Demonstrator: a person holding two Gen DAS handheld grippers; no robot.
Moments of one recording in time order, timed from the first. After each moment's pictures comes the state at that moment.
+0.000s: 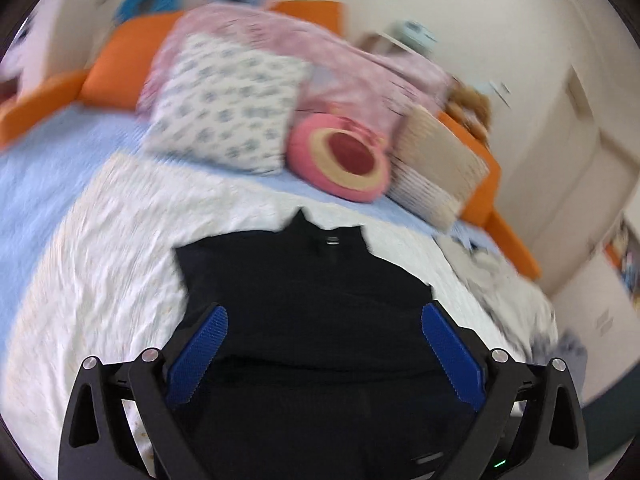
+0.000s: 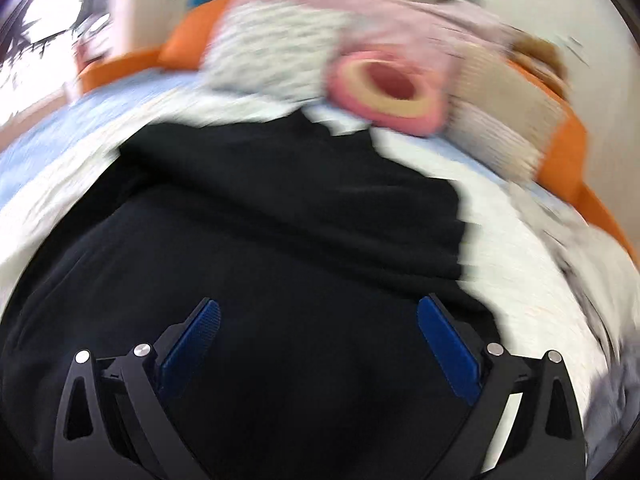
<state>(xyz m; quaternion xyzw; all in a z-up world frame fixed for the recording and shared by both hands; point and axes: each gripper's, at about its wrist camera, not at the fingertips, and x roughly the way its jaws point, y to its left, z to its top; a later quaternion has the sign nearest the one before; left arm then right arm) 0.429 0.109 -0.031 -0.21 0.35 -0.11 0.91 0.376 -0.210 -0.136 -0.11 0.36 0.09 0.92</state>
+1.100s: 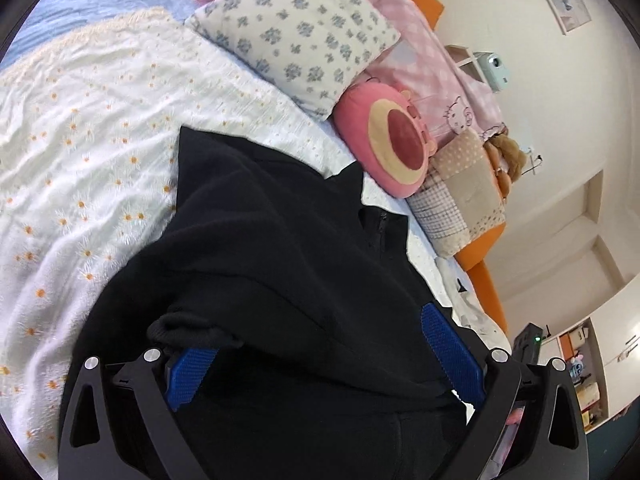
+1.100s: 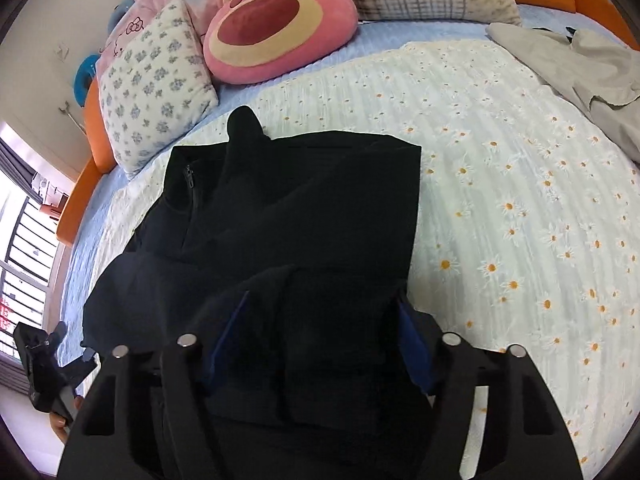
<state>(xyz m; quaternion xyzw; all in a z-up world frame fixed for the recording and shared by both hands) 0.490 0.136 -0.174 -0.37 0.37 -0.13 0.84 0.563 -0.334 -0.165 0.18 0.51 0.09 0.84</state>
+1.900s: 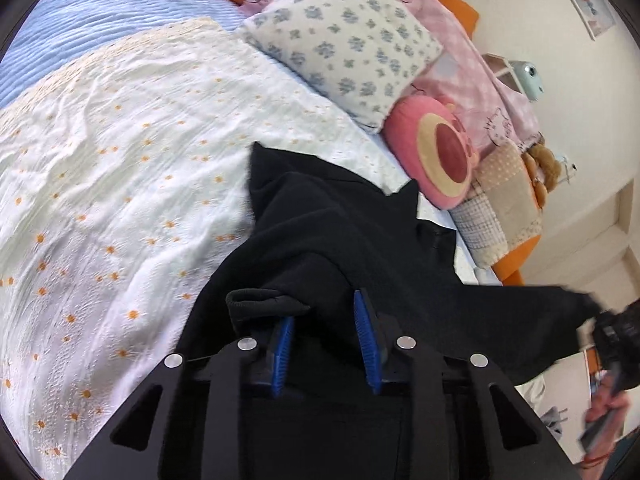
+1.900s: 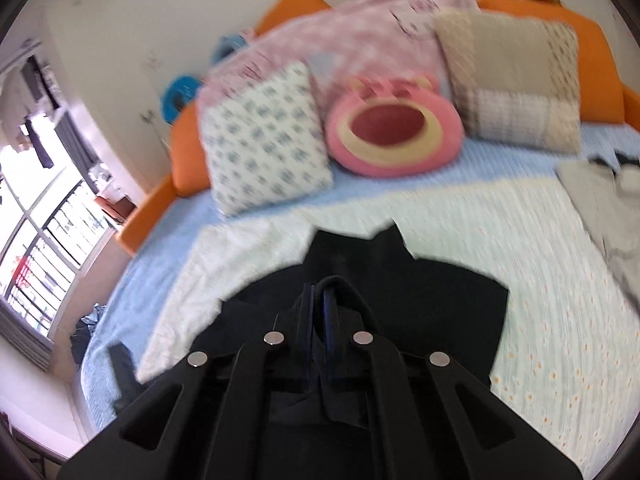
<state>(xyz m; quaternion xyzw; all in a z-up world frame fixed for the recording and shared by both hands) 0.481 0.187 -0.187 -0.36 0.40 -0.06 0.84 0.537 -0.248 0.013 0.14 0.37 0.19 0.90</state>
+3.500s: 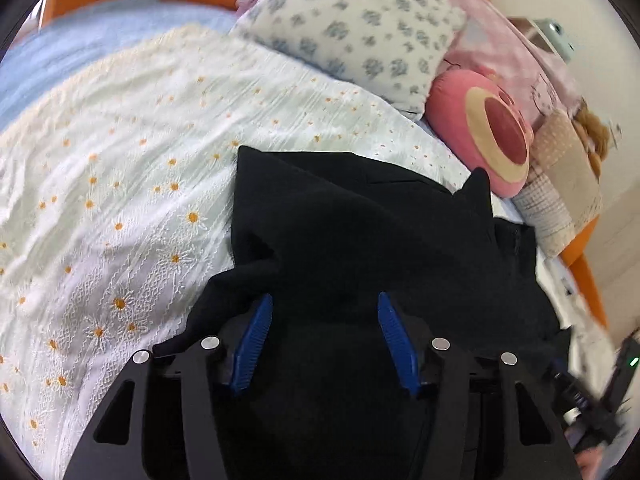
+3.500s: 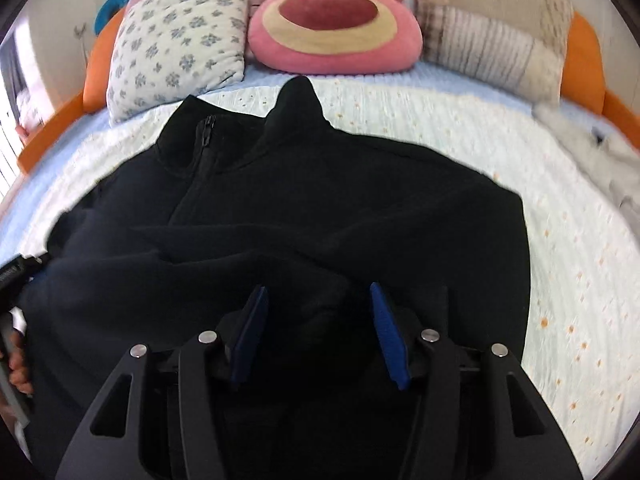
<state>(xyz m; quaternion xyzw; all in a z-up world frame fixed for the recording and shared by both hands) 0.557 0.148 -0.226 -0.25 0.41 0.02 0.88 0.582 -0.232 -0.208 0.00 0.44 0.07 0.89</state>
